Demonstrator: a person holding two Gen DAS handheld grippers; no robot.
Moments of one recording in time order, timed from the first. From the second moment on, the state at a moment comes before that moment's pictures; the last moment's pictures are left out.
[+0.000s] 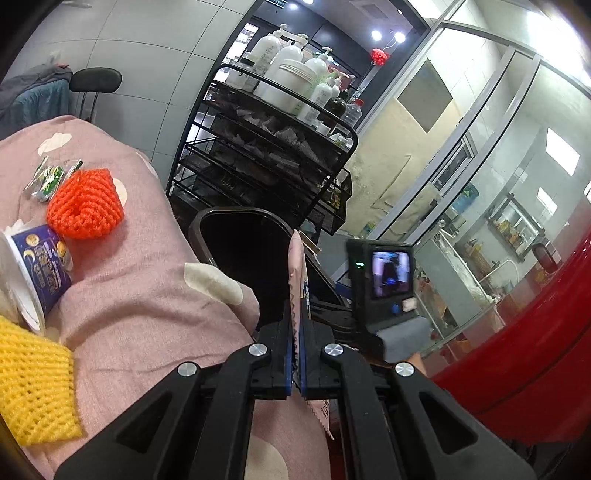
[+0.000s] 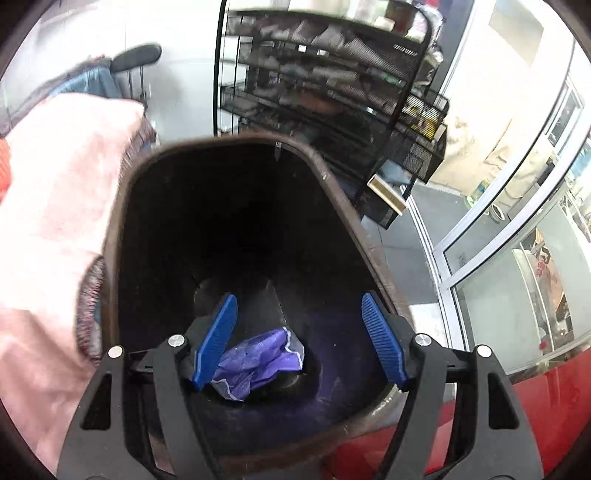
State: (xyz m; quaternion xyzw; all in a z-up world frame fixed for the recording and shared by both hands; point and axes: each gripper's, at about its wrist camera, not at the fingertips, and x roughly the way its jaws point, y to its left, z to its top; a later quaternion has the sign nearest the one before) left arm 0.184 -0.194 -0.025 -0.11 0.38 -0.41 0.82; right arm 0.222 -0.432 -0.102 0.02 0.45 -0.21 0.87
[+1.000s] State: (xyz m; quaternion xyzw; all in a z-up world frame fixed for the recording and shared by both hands) left arm 0.233 -0.299 -0.073 -0.02 0.48 -0.40 0.78; right arm 0.116 -0.441 -0.066 0.09 0.35 -0.25 0.90
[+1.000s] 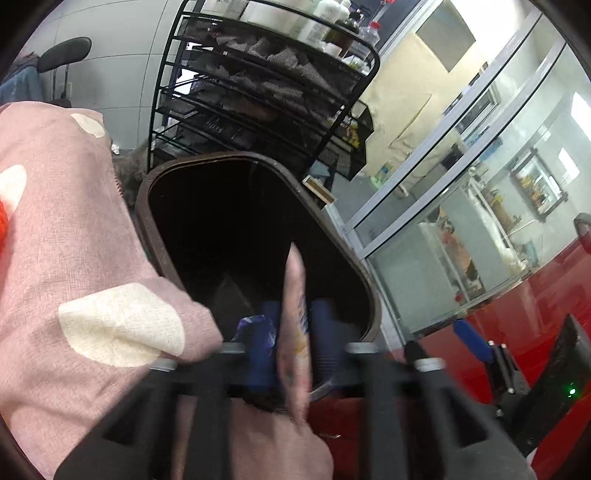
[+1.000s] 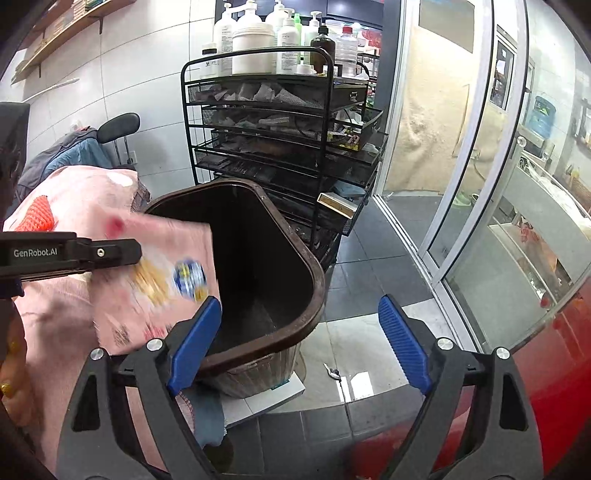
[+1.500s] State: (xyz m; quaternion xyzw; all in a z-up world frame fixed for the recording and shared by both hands) left arm 0.181 -0.215 -0.028 -0.02 0.39 -0.36 0.85; right arm 0.126 -0.421 -0.074 0.10 0.36 -0.21 0.90
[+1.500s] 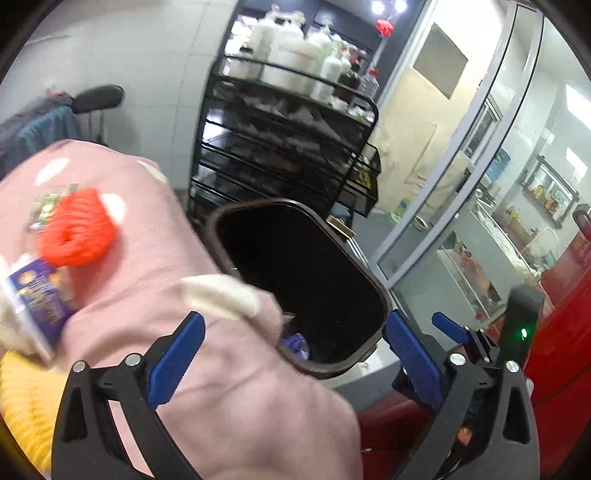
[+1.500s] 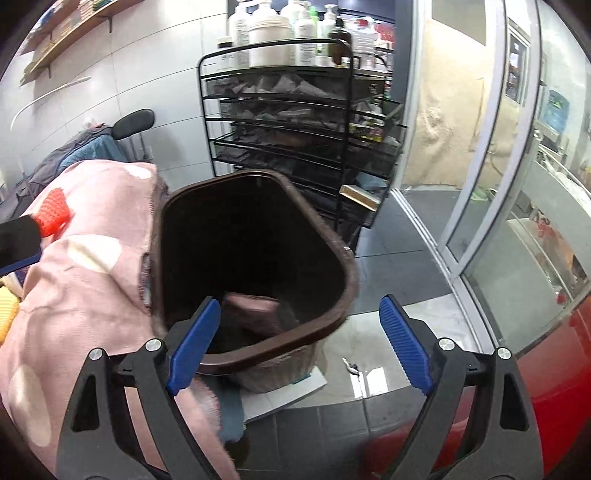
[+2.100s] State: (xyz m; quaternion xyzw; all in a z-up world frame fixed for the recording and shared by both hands) left arm 0.145 -0.076 -0.033 -0.05 0.39 -0.22 0.89; right arm 0.147 -0.334 -0.051 0.07 0.34 -0.07 0.94
